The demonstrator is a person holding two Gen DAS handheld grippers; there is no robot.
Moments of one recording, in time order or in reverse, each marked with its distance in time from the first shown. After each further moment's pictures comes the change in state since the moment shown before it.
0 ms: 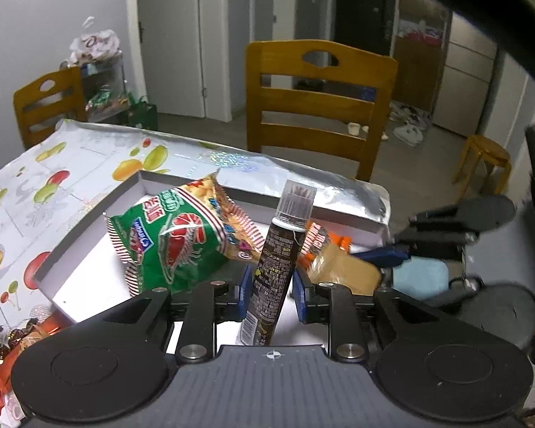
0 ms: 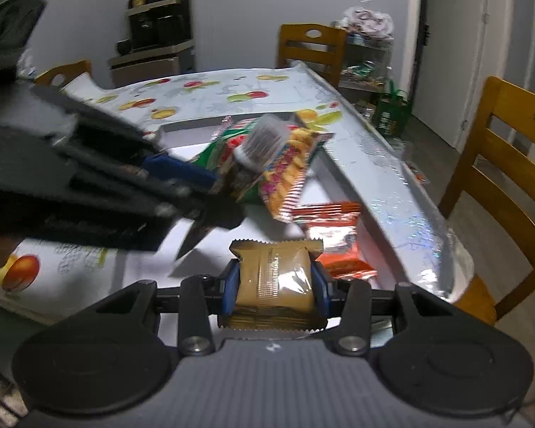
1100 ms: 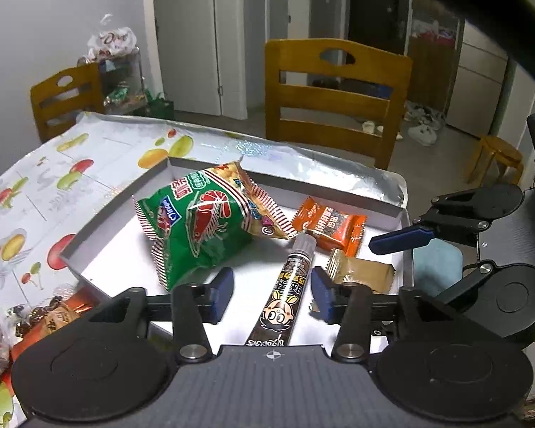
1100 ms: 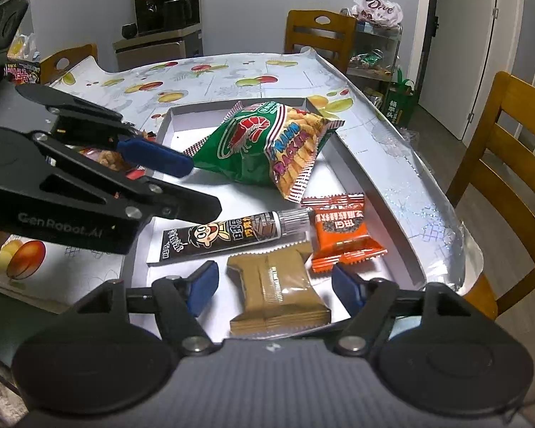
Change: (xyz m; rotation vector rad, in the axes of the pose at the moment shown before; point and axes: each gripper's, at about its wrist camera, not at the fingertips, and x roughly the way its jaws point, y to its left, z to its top) left arm -0.017 0.013 -0.016 -0.020 -0.003 0.061; right arm 0.006 0.013 0.000 -0.045 0.061 0.021
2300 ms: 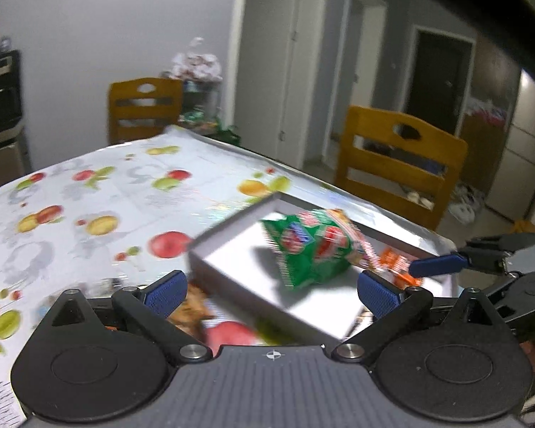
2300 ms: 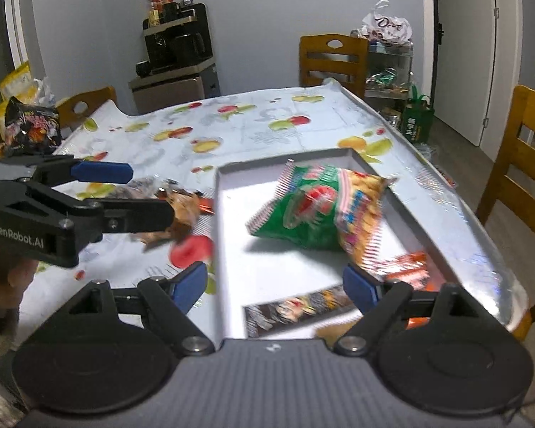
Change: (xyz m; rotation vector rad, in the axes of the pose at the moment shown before) left arm -0.086 0.087 -0.033 -0.236 -0.182 0.123; right arm -0.015 0.045 0.047 0.079 -0.091 0.093
